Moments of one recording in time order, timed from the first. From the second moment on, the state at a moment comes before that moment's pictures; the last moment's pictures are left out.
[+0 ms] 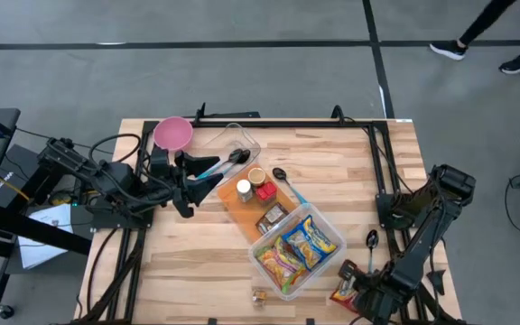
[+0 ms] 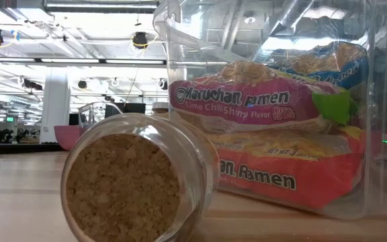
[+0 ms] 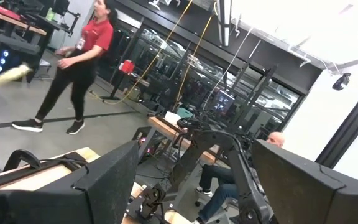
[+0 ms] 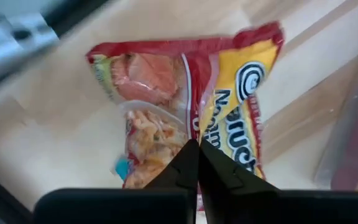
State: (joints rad) left arm -0.49 1.09 1.13 0.24 -0.84 -0.34; right arm 1.05 1.65 1.08 -0.83 0.12 0.07
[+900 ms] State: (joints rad) left arm -0.49 1.09 1.13 0.24 -0.84 -0.32; right arm 1.00 1.48 1.43 -0.88 0.10 1.09
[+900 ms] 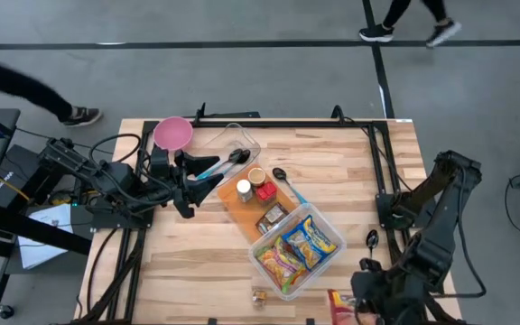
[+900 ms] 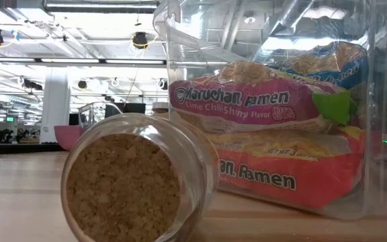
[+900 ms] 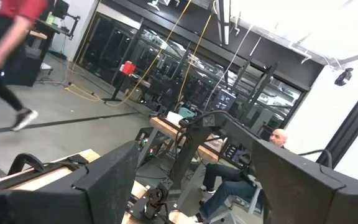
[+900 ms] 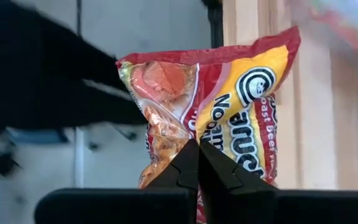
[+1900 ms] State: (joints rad) left arm -0.52 1.07 1.13 0.22 -0.81 -0.32; right arm 0.58 1.67 1.60 -0.76 0.24 1.43
